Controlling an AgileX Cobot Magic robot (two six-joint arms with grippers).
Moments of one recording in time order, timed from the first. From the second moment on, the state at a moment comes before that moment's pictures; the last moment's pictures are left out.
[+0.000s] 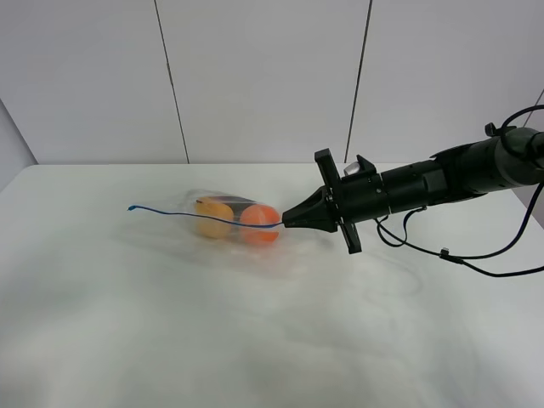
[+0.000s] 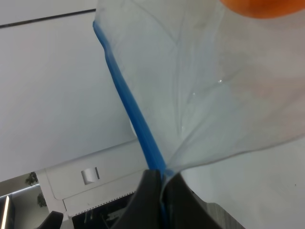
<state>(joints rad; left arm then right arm) 0.08 0.10 -0.50 -0.01 1.07 0.06 0.16 1.99 -1.09 1.45 1.08 -0.59</state>
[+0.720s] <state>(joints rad) -0.01 -0.01 -0.50 -0.01 1.07 0.06 0.16 1.99 -1.09 1.44 1.07 -0.59</state>
